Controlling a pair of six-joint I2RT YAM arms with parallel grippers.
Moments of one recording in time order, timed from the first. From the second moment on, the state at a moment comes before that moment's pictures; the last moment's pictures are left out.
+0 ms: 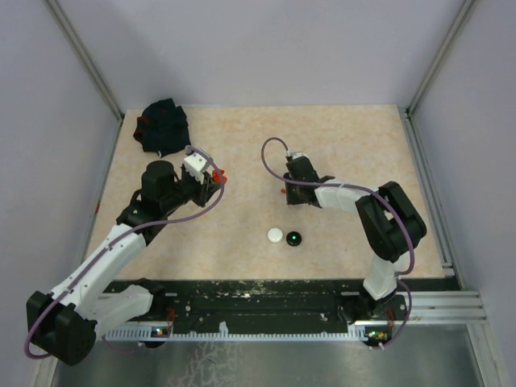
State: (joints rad) left arm -0.44 1.00 0.78 -0.11 0.28 0.12; right arm 0.55 1.76 0.99 -0.11 0.11 0.34
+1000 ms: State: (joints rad) left arm -0.44 1.00 0.78 -0.11 0.28 0.12; right arm 0.59 1.82 1.08 -0.23 0.20 0.29
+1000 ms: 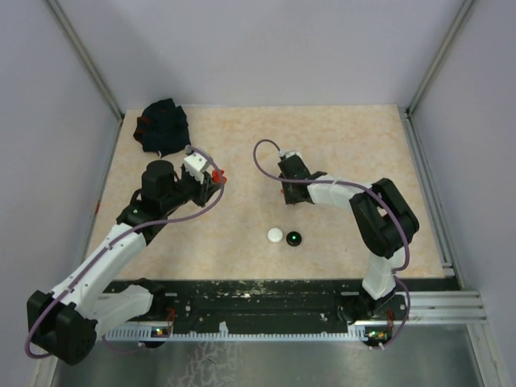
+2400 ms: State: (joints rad) left arm -0.43 1.03 0.78 -0.10 0.36 0.09; right arm 0.62 1.85 1.15 -0.34 0.24 0.26
